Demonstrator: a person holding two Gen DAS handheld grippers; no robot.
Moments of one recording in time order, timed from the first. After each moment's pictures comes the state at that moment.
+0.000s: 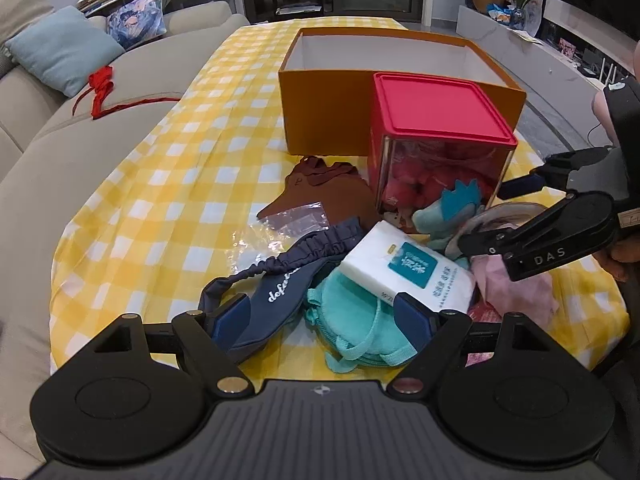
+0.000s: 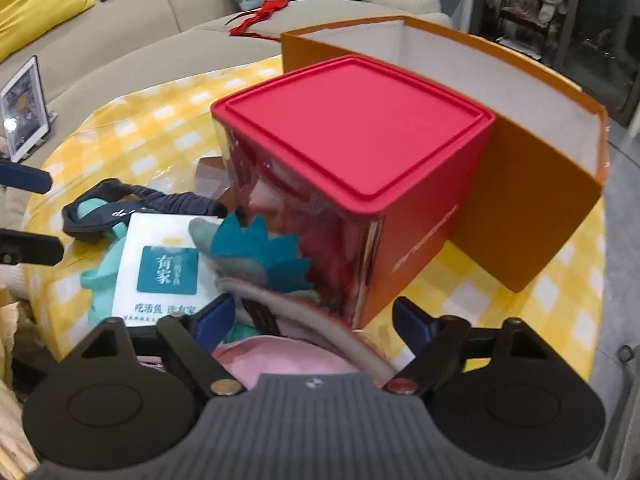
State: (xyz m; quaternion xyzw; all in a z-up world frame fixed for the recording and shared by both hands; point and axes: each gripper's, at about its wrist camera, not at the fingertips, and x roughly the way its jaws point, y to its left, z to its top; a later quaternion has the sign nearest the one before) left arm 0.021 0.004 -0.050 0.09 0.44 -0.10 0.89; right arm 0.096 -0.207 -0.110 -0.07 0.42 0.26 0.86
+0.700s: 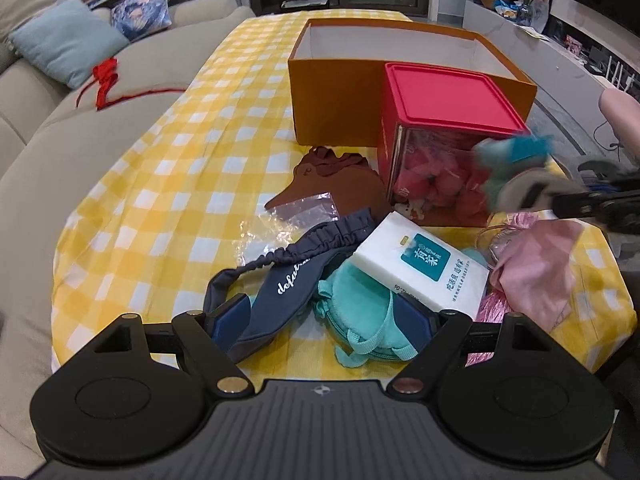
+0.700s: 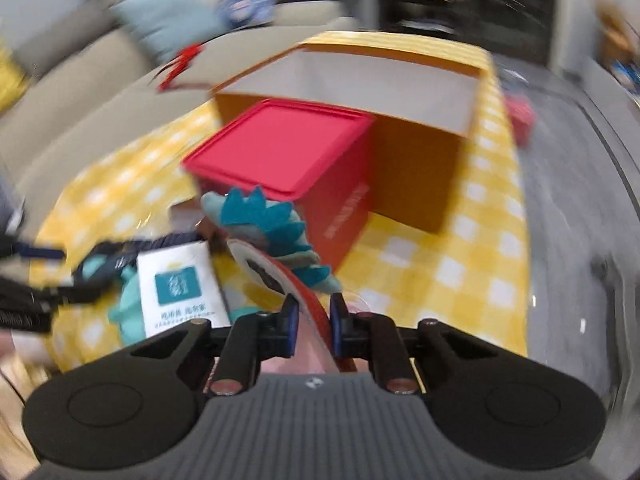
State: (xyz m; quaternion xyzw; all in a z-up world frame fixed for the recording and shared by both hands) left arm 0.024 0.010 -0.055 0.08 0.46 -0.09 0.88; right arm 0.033 -0.251 -0.064 0.05 0.43 0.12 0.90
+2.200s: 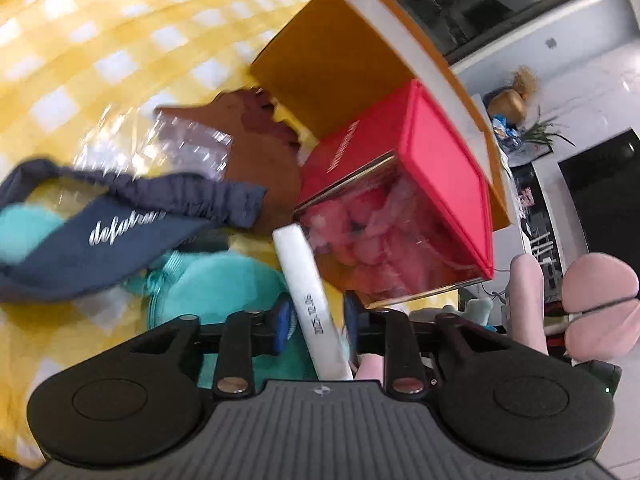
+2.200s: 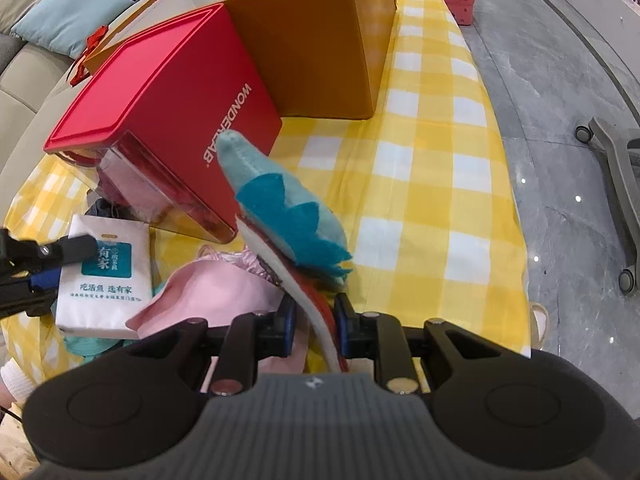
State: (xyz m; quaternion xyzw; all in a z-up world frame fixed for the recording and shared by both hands) left arm 0.091 0.015 -0.107 -0.30 0.50 -0.16 0.79; right arm 0.072 -0.286 -0.132 0.14 0.54 0.06 0.83
